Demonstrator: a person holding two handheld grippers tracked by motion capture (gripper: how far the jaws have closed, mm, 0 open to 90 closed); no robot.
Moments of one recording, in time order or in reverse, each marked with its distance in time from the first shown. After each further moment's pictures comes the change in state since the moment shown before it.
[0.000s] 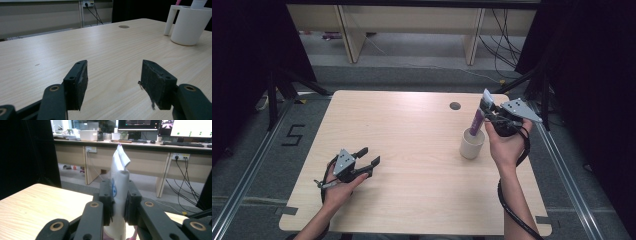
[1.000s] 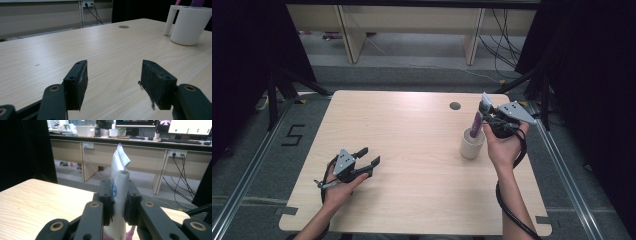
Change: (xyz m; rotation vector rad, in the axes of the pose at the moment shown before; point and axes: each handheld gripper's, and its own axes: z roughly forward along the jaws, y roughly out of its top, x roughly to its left) left arm 0.000 0.000 0.000 -0.003 -0.002 0.004; right arm -0.002 -0.013 0.008 0.029 -0.017 -0.016
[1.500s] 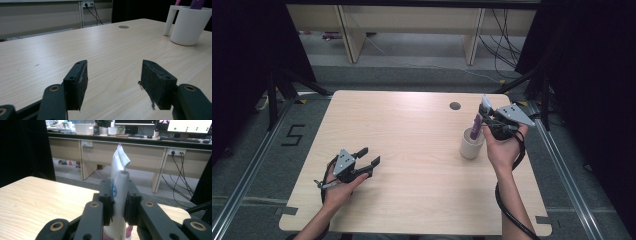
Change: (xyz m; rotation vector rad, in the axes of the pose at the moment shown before) left arm 0.000 0.000 0.000 0.002 0.001 0.003; right arm -0.001 -0.010 0.003 0.003 -0.015 0.000
